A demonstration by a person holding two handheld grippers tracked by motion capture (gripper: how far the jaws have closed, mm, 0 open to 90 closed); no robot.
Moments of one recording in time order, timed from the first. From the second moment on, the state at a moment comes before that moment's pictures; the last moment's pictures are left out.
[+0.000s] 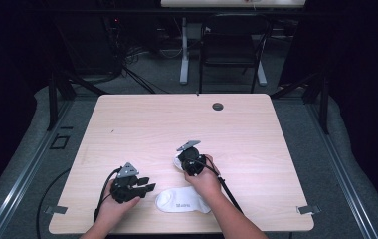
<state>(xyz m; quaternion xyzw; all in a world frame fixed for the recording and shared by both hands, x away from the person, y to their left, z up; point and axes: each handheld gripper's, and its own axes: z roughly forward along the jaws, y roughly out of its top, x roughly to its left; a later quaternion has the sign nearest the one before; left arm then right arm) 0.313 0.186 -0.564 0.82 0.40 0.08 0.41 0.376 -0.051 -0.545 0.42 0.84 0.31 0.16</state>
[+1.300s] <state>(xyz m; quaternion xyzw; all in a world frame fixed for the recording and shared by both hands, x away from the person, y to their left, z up) 0.379 0.113 -0.573 0.84 0.40 0.14 0.34 0.355 -0.116 -0.521 0.48 0.77 0.40 0.15</state>
